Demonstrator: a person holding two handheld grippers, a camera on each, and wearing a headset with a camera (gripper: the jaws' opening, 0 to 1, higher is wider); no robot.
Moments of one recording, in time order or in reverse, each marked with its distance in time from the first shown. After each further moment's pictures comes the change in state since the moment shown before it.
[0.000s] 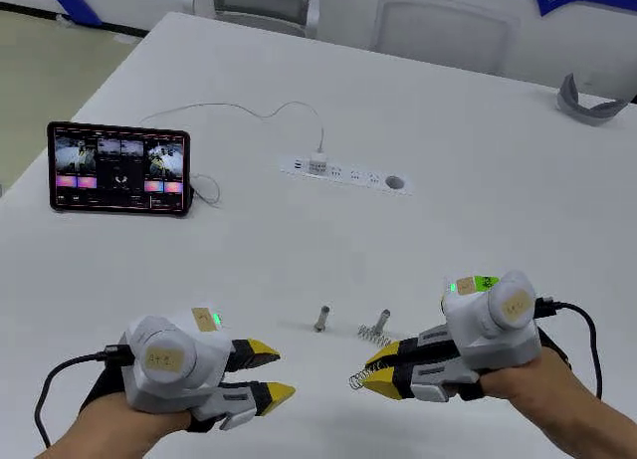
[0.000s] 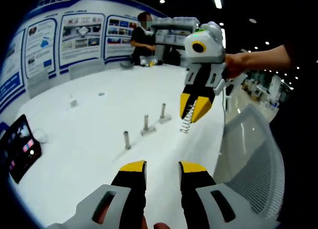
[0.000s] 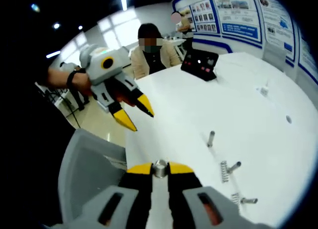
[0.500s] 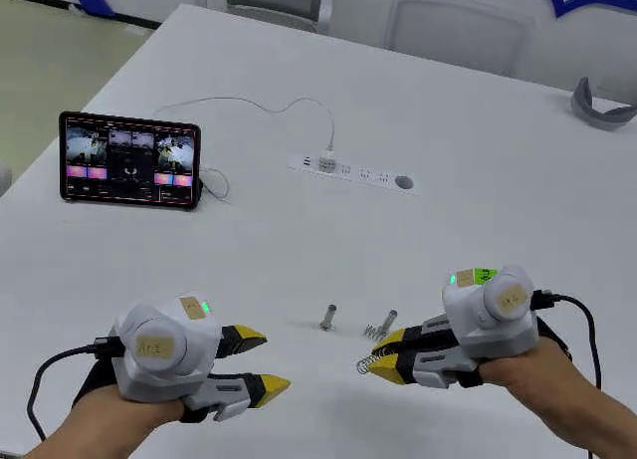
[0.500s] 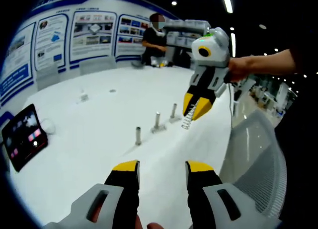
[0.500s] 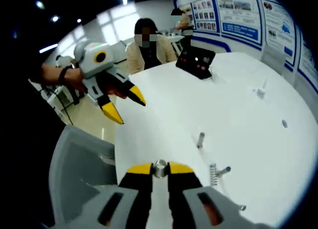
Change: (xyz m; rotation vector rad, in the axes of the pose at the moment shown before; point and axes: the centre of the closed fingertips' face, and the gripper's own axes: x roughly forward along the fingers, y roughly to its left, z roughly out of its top) left arm -0.009 0.018 -0.007 -0.061 -0.012 0.061; right arm 0.007 -0.023 0.001 -0.033 0.037 -0.042
